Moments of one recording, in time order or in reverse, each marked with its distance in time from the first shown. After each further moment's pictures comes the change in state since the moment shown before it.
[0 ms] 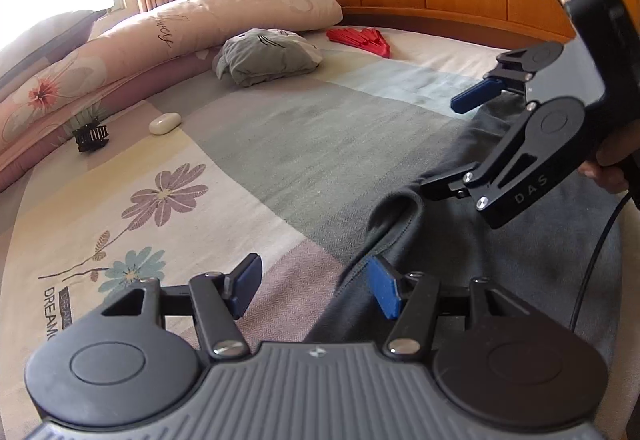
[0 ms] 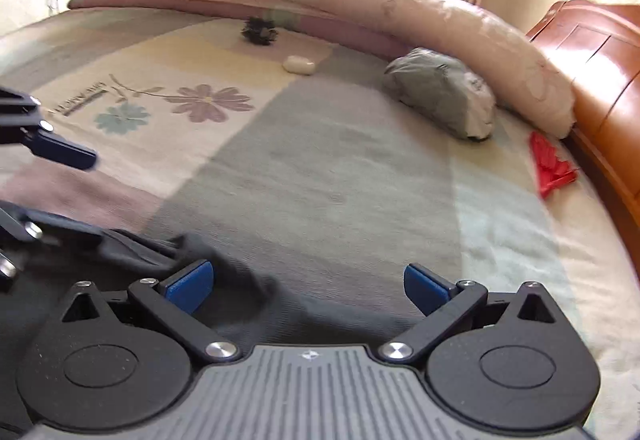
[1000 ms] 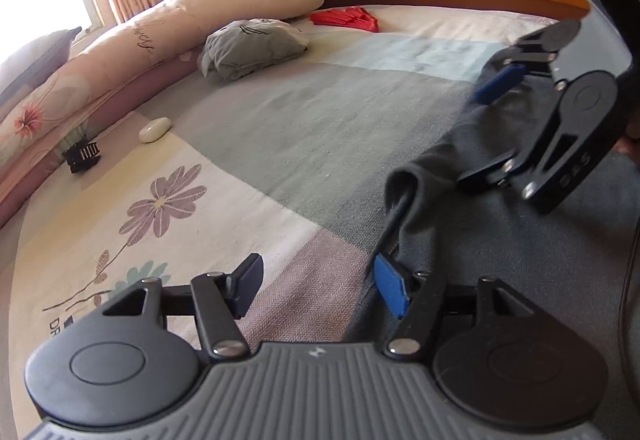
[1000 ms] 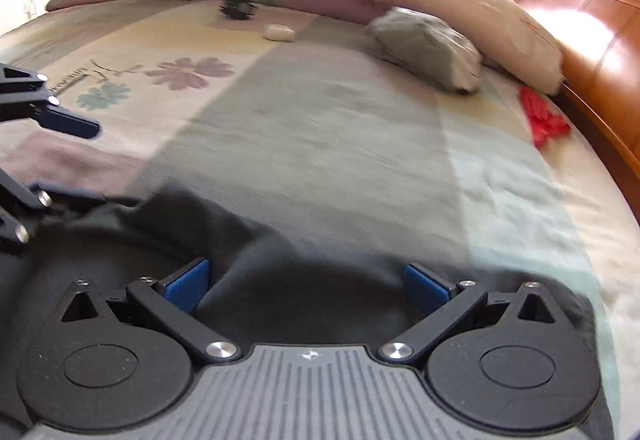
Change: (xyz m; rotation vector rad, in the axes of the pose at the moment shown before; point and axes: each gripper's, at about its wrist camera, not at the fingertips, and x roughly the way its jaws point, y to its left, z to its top) left arm 0.024 0.003 -0.003 0.123 0.025 0.026; right arm -0.001 -0.017 -0.038 0.100 0.051 -0.046
